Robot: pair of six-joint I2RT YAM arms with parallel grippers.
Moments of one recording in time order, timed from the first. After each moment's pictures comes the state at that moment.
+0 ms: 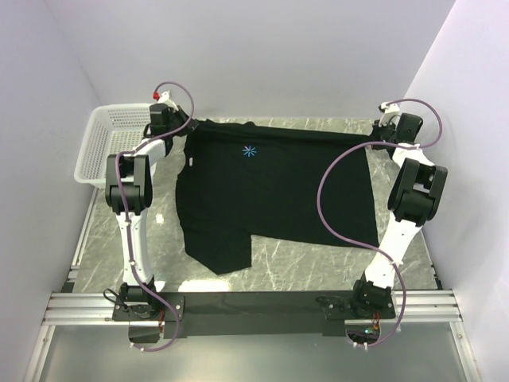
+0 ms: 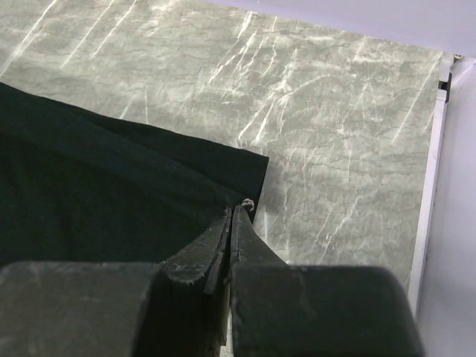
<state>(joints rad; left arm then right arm) -0.02 2.32 1.71 0.27 0.33 -0.53 -0.34 2.18 1.61 0.01 -0.49 -0.30</state>
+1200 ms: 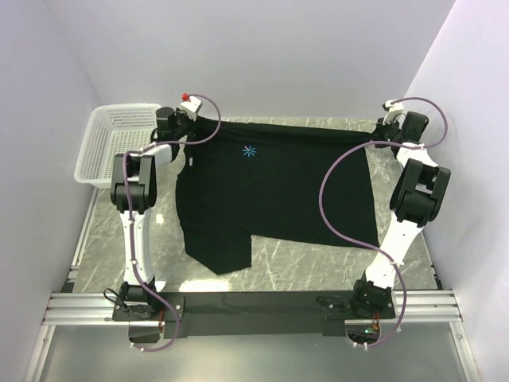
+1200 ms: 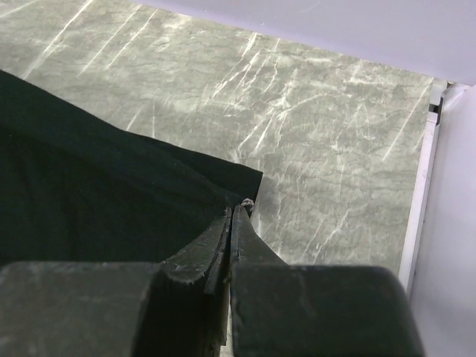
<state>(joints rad) -0.06 2.36 1.69 0.49 0.40 0.32 -0.36 2.18 1.64 0.01 -0.57 -0.32</state>
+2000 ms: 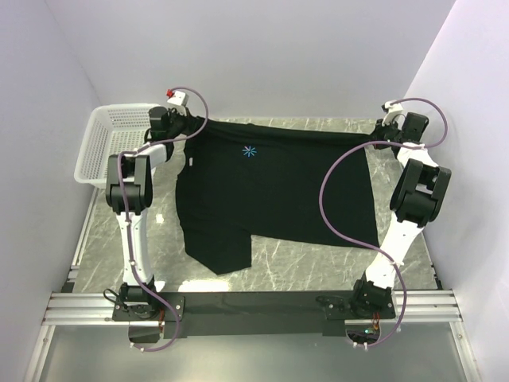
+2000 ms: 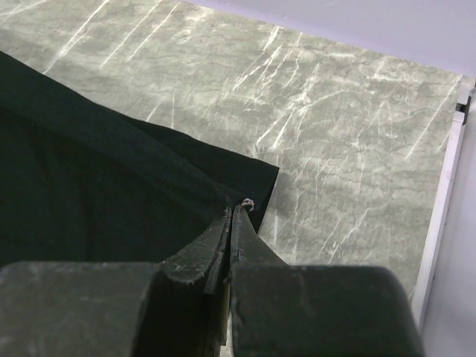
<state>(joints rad) -0.02 2.33 1.66 0.52 0.47 -0.04 -0.36 2.18 1.64 -0.02 -0.62 -0.33</state>
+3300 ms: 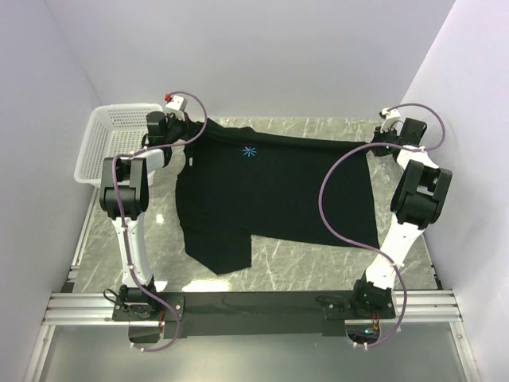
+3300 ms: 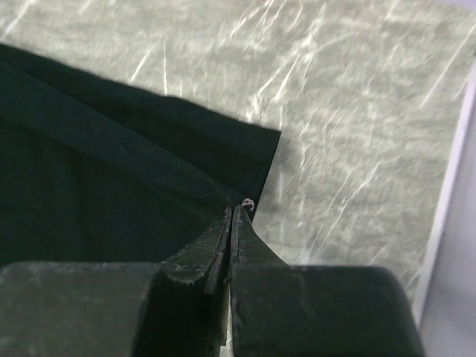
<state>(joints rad) -0.02 2.21 1.49 0.55 0.50 -0.07 -0.37 2.14 1.57 -0.08 -0.56 -0.38</state>
